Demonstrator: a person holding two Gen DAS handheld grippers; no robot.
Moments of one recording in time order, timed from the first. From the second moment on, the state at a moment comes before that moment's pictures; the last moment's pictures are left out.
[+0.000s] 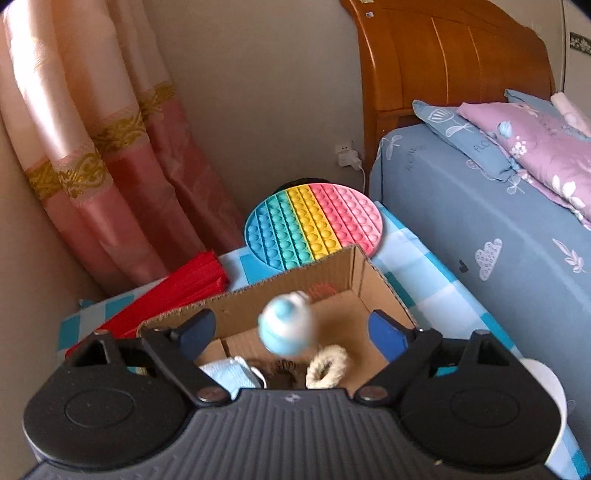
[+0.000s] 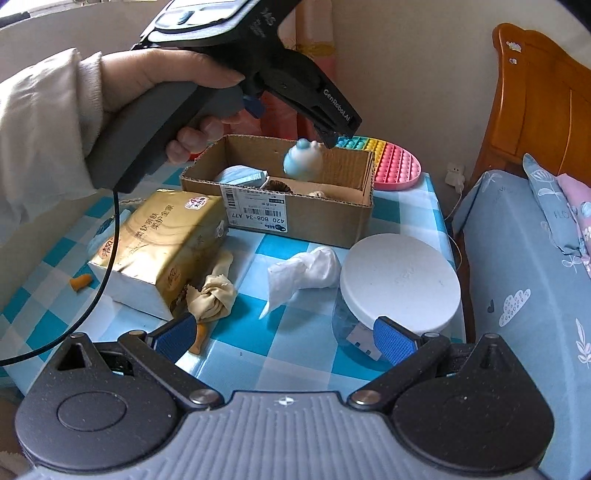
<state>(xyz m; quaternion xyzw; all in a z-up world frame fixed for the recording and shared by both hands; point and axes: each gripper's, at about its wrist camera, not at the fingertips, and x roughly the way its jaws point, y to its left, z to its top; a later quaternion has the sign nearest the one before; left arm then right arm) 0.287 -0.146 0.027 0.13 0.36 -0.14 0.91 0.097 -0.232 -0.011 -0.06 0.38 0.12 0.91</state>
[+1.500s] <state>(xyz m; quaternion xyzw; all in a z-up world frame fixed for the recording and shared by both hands) 0.078 0.052 -0.046 0.01 0.39 0.04 0.92 0.105 -0.176 -0.089 -0.12 0.38 0.28 0.87</state>
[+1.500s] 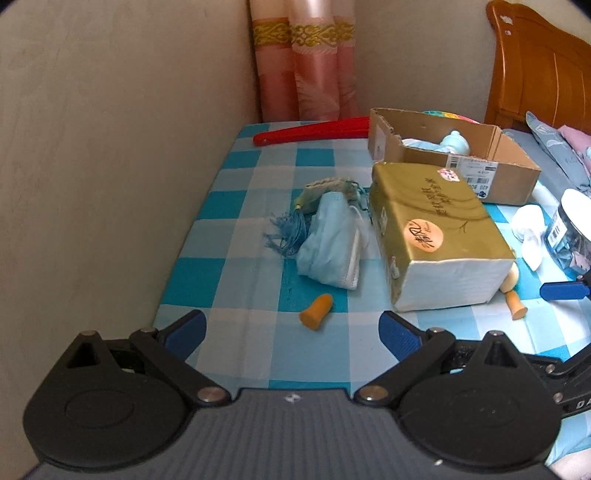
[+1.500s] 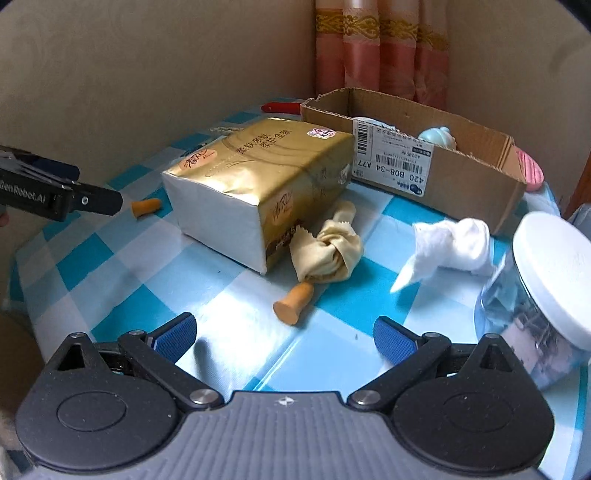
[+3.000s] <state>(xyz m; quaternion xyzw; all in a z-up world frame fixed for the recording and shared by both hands) 0.097 0.071 -0.080 -0.01 0.42 0.07 0.90 0.077 -0.134 -0.083 -0.17 0.41 0.36 0.82</state>
